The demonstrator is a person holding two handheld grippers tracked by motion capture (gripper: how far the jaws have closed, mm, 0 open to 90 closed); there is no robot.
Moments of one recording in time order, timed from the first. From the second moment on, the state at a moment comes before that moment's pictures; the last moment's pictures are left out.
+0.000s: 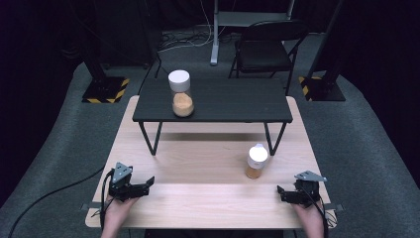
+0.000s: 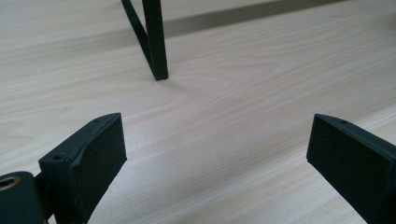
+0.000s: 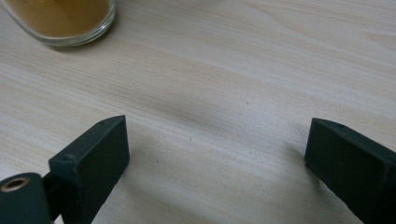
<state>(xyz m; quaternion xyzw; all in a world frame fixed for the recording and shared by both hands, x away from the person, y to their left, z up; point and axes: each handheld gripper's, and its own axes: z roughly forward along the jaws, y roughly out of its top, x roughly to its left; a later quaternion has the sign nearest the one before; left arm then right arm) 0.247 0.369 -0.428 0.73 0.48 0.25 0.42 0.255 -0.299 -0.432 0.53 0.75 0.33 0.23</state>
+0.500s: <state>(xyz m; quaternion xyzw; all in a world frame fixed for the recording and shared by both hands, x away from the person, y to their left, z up) 0.264 0.367 -0.436 0.75 0.50 0.22 0.38 0.254 -0.299 -0.432 0.53 0.75 0.33 0.23</state>
